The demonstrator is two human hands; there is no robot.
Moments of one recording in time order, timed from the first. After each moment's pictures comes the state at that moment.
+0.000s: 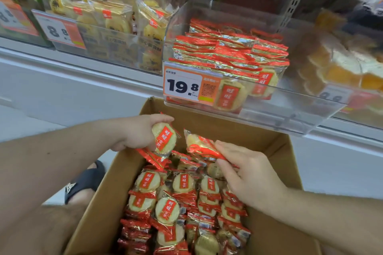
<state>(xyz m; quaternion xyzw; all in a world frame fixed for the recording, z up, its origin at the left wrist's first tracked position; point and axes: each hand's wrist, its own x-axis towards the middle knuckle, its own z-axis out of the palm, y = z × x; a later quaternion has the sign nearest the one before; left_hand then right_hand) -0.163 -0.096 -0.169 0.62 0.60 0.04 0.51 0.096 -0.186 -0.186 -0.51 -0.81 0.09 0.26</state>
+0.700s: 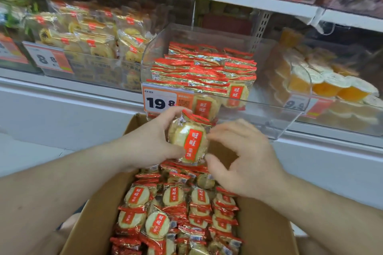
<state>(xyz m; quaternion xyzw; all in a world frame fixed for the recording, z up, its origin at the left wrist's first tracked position) -0.101 -0.141 -0.110 0.66 0.45 0.26 0.54 0.107 -0.185 -0.118 -0.45 -0.82 -0.04 0.36</state>
